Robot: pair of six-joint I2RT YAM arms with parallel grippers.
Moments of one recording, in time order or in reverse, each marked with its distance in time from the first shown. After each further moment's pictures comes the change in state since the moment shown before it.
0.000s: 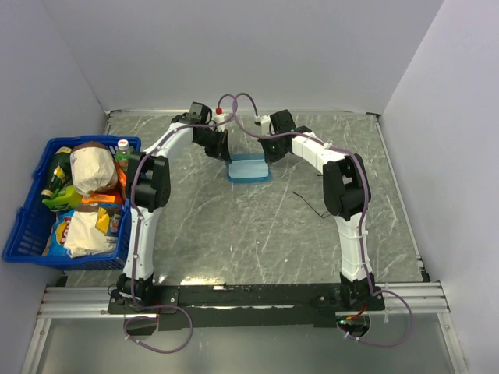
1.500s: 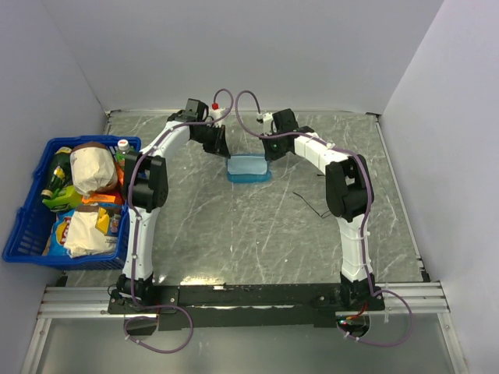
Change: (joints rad) left arm 0.018 -0.021 0.000 0.034 0.015 -0.035; right arm -0.009 -0.033 -0.032 0.044 -0.021 0.024
